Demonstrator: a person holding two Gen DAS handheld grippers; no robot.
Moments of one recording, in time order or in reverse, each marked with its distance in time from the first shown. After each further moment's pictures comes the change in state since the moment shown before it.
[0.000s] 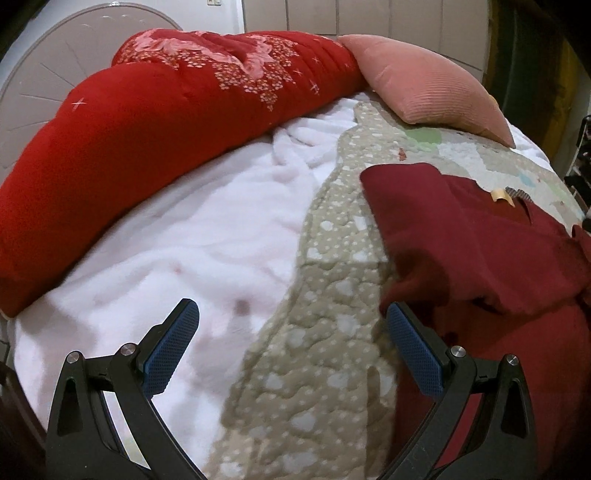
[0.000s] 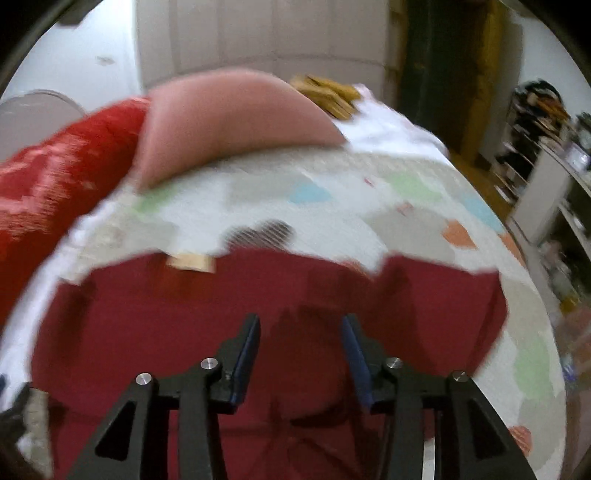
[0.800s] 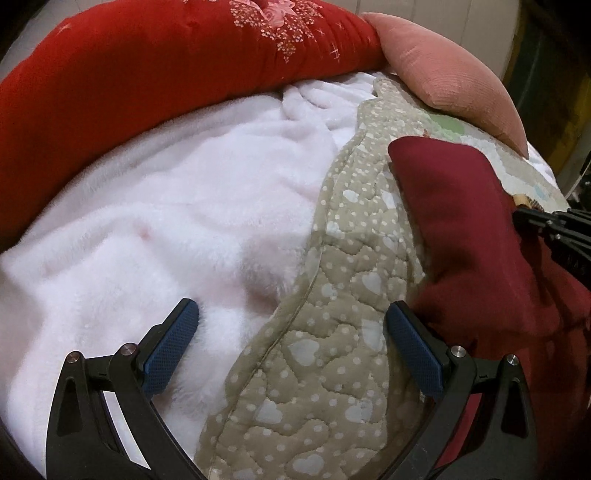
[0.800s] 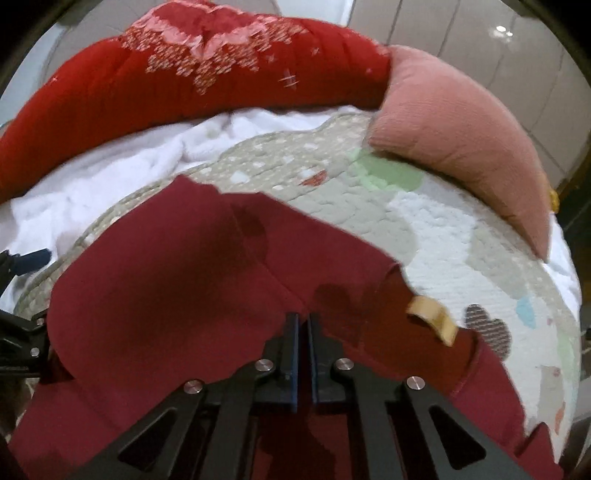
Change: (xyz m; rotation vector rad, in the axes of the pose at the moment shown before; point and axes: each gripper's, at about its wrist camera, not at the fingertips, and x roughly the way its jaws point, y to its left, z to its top) left arm 0.047 0.019 -0.009 -0.125 0.099 -0.071; right arm 0.070 0.165 -0.002 -0.638 0.076 0.250
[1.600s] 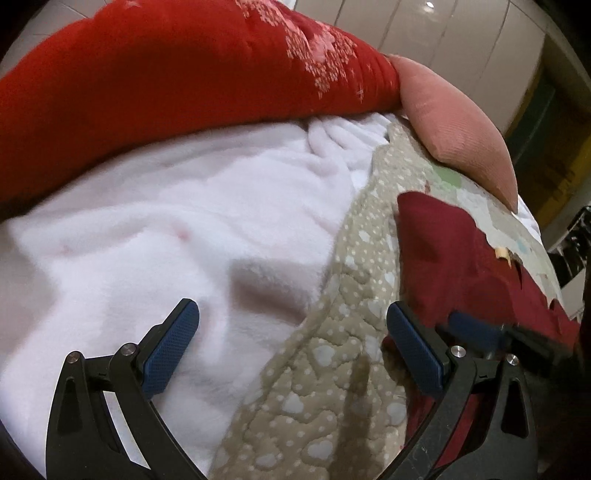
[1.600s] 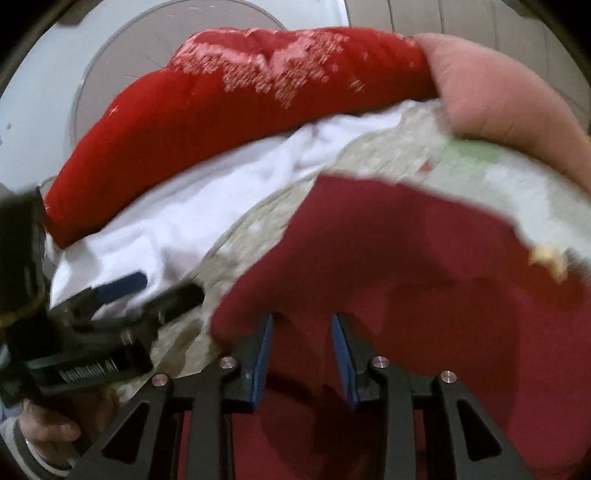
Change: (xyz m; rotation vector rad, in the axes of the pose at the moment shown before) left arm -0.032 0.030 0.004 -0.152 -0.088 -0.064; right arm -0.006 0.088 -0.019 0.161 -0.076 0.327
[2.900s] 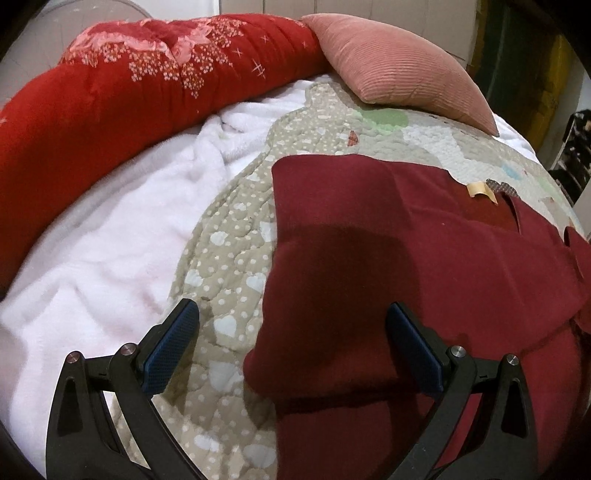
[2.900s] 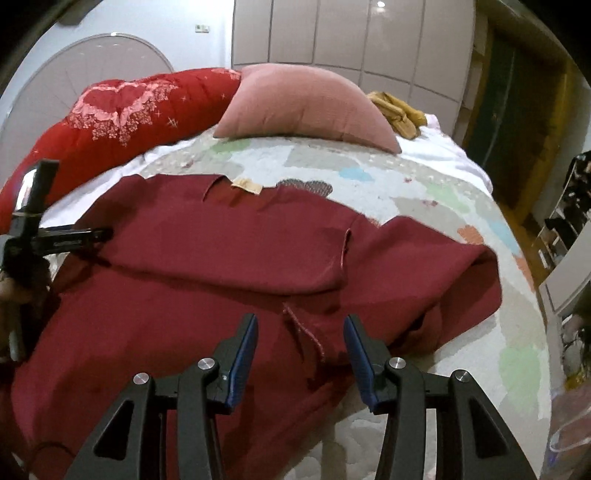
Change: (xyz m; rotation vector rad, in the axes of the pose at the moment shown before) left arm 0.035 -0.112 -0.006 0.306 0.049 0.055; right arm -0.184 -0.152 -0.130 0.169 -0.090 -0.455
